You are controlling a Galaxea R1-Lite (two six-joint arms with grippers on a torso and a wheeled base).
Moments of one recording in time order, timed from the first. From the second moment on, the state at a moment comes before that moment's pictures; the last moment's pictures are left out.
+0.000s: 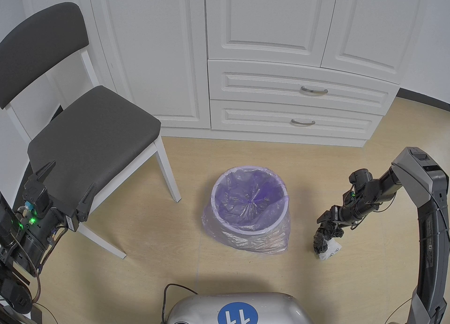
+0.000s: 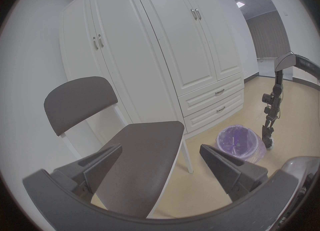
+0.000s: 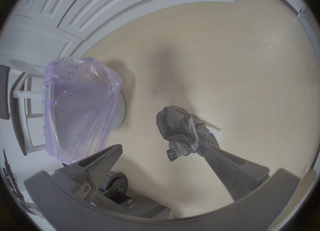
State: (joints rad) left arm -0.12 1.47 -0.02 -1.52 0.00 0.40; right arm -0.05 2.58 -1.46 0.01 0.28 0.15
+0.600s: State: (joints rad) left arm -0.10 1.49 -0.02 -1.52 0.00 0.40; right arm -0.05 2.71 -1.86 0.28 0.25 0.12
